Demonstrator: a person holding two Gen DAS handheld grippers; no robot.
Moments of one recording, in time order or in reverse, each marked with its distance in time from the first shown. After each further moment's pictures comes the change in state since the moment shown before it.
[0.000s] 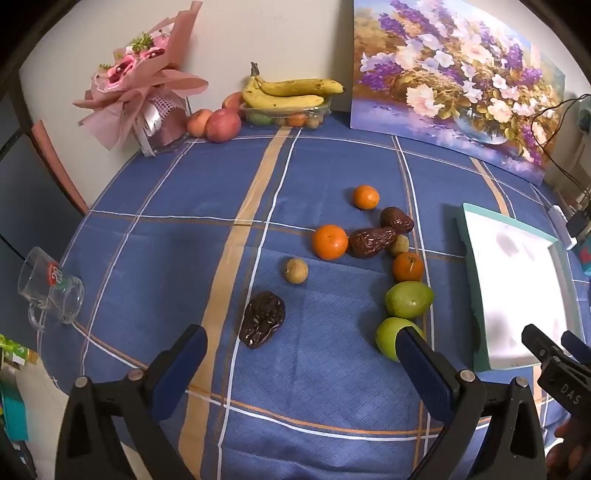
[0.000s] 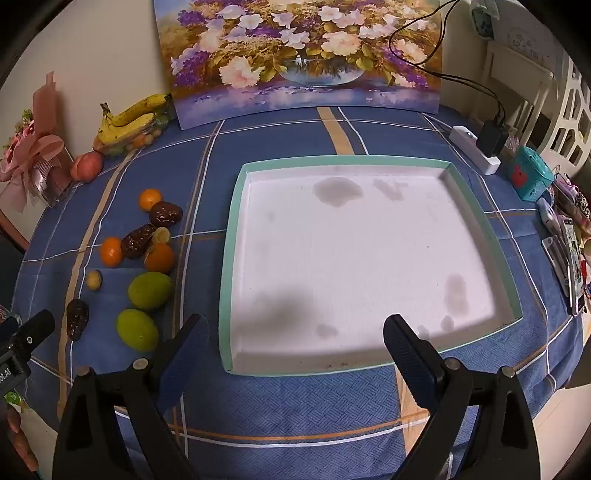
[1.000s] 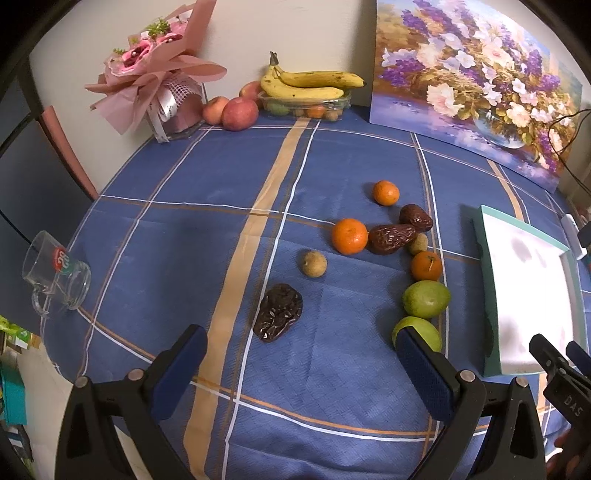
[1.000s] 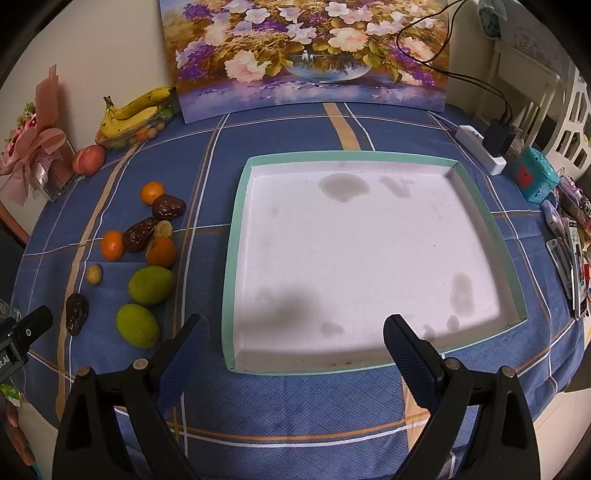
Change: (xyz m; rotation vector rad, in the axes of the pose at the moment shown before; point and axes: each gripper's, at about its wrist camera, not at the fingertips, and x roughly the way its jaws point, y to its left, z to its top) left arm 0.008 0.011 -0.003 -0.044 0.034 0.037; right arm 0.004 0.002 -0.002 -0.020 0.026 0.002
